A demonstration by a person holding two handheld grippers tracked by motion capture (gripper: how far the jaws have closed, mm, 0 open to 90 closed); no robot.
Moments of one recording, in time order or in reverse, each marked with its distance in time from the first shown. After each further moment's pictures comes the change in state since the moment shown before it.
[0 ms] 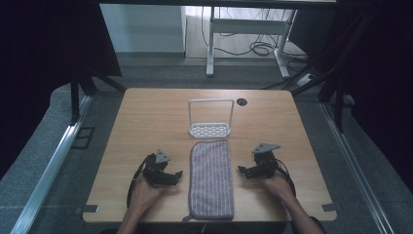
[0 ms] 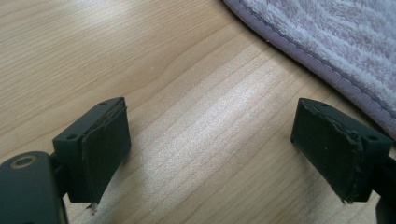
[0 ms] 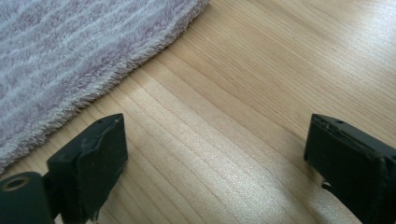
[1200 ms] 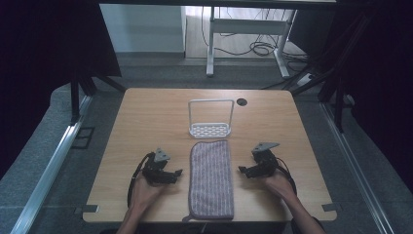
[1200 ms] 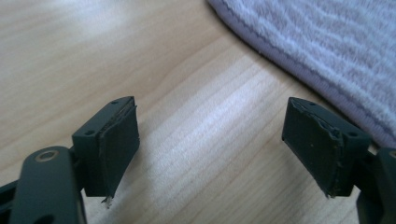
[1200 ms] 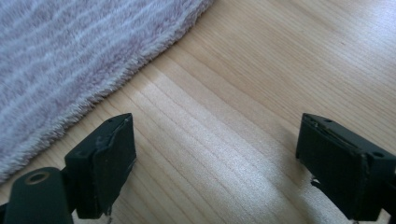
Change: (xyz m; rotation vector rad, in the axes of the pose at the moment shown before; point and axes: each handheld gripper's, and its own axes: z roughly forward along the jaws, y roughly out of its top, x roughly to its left) left arm 0.004 0.005 -0.004 -0.020 -0.036 0.012; right arm 0.001 0.007 -0.005 0.052 0.028 0.016
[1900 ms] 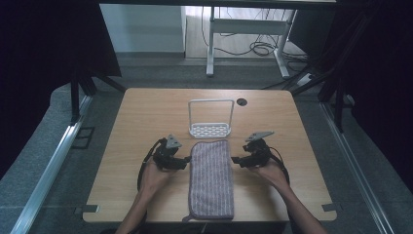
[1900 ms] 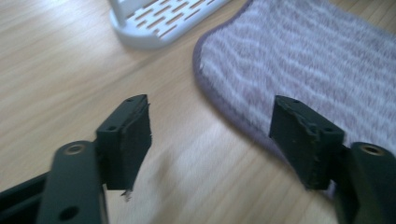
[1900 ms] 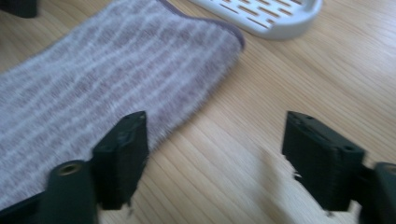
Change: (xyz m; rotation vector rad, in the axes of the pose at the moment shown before) left arm -0.001 0.052 0.018 -0.026 -0.021 0.092; right arm 0.004 0.042 0.004 -0.023 0.083 0.023
